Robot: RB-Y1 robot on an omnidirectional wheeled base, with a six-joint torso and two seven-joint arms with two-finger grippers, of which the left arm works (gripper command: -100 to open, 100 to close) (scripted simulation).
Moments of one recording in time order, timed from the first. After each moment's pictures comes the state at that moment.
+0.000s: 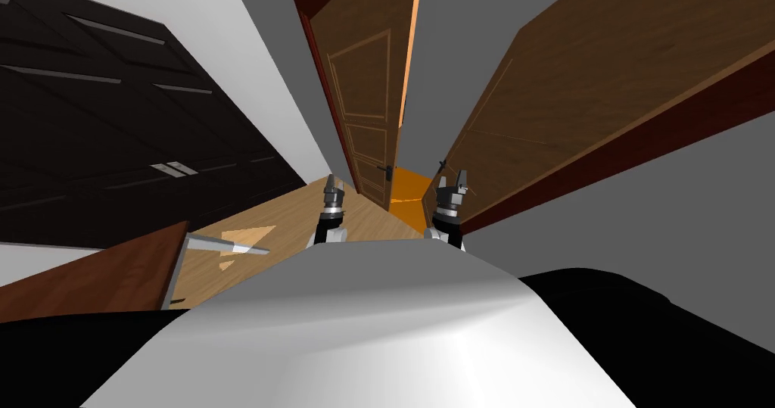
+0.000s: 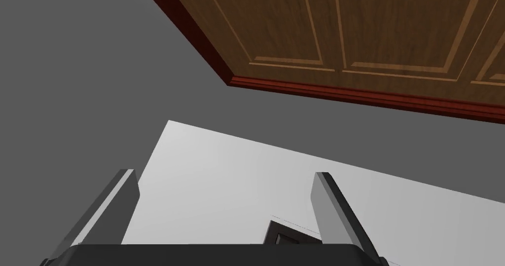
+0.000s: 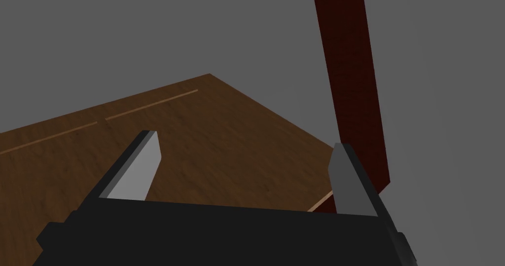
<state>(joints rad) 0.37 0.04 -0.10 -2.04 0.02 -0.46 -0.12</state>
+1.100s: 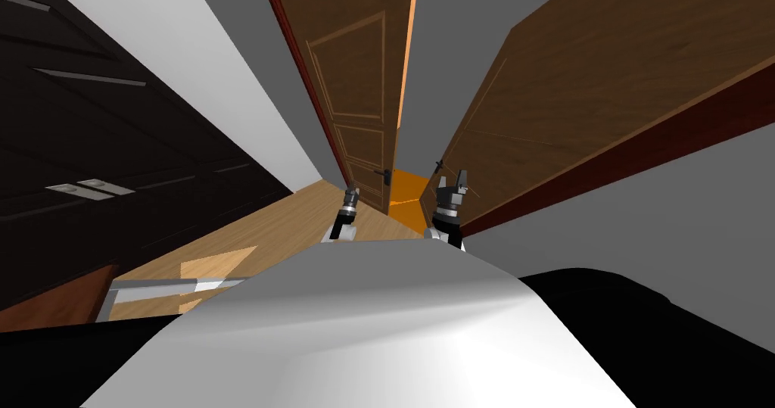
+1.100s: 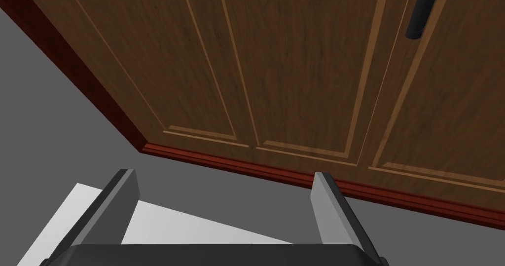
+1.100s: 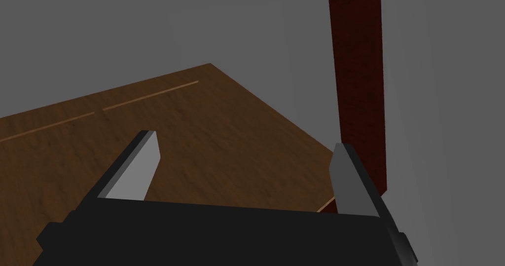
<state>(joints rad) 0.23 0.07 -0.20 -1.78 0.02 -0.40 -0.06</state>
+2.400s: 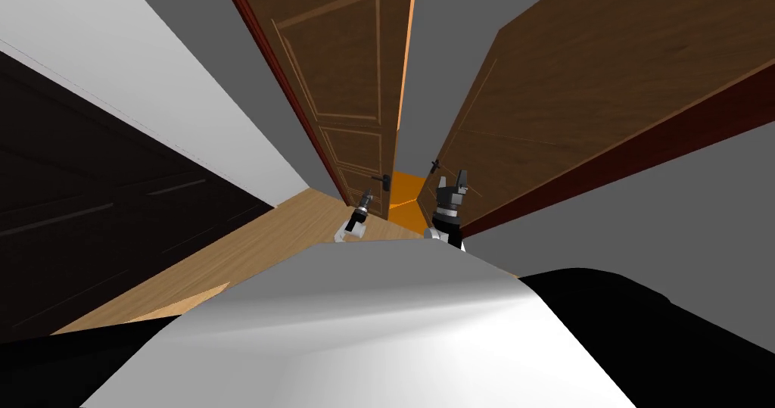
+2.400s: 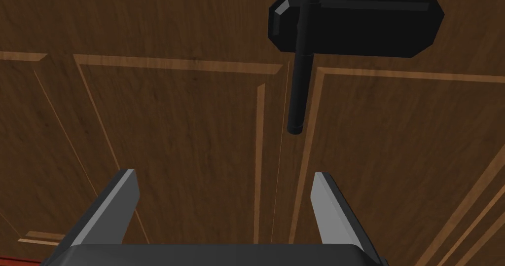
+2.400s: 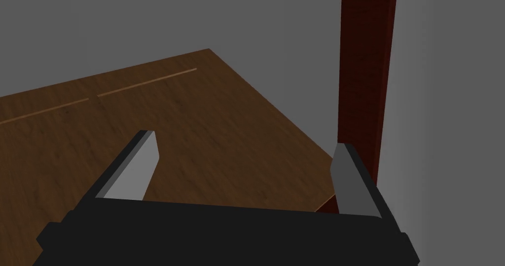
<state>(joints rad) 0.05 0.07 -0.31 -1.46 0.02 -0.32 0.01</state>
